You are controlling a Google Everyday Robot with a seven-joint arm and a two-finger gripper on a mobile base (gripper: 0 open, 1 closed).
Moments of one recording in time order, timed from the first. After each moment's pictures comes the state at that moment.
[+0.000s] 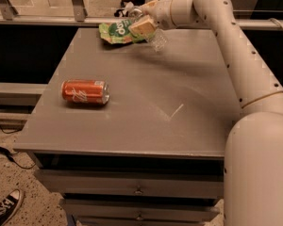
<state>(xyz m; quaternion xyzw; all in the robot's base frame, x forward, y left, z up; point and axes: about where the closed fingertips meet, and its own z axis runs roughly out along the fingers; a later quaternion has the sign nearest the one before) 0.833 -0.024 0.943 -0.53 0.62 0.13 0.57</state>
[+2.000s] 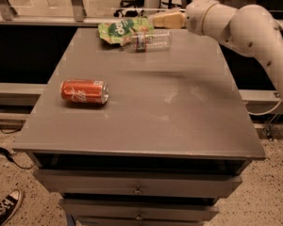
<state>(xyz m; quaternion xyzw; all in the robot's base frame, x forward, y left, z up) 0.780 -0.114 0.999 -0.28 0.66 0.18 0.68</state>
